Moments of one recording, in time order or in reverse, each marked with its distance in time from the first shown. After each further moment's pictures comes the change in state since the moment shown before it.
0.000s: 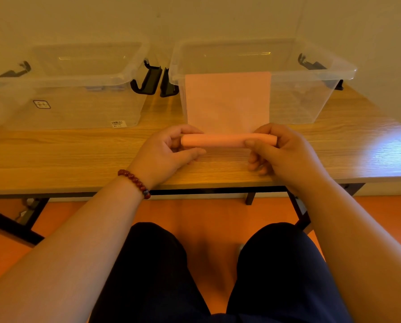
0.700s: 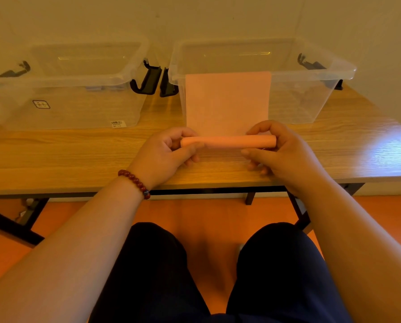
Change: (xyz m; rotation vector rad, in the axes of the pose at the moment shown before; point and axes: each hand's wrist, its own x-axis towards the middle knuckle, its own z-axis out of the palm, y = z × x) left_hand -0.001 0.000 0.001 0.031 -0.007 0.007; right_hand -0.002 -0.002 -0.001 -0.048 -0.034 0.001
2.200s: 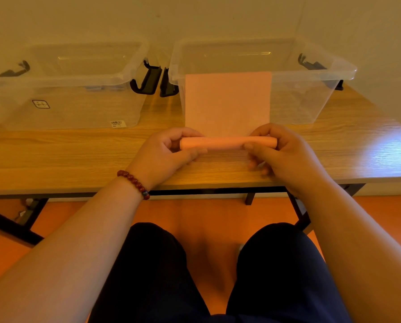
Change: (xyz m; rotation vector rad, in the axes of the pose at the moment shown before) left_hand -0.001 0.001 -0.002 0.014 -0.001 0.013; right_hand 0.001 0.002 0.000 0.007 0.014 -0.014
